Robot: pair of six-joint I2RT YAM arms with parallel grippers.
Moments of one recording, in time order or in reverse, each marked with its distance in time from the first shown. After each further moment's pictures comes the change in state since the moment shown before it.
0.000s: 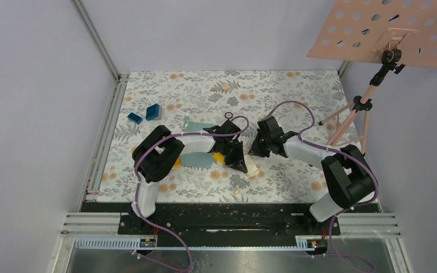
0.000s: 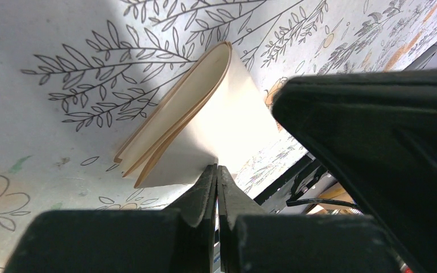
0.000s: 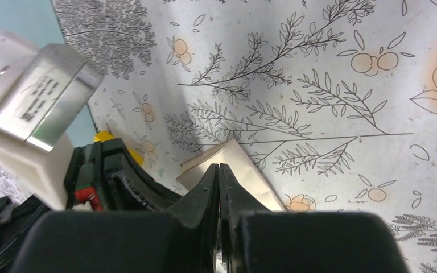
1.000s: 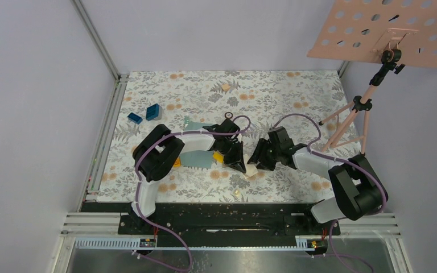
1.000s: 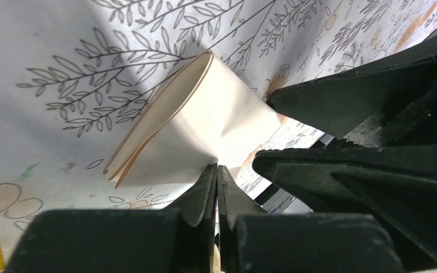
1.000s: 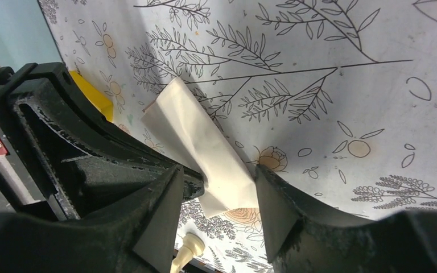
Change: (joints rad) left arm 0.015 0.012 0.023 -0.032 0.035 0.112; right arm -0.046 -0.097 -0.192 0.064 -0.170 -0.035
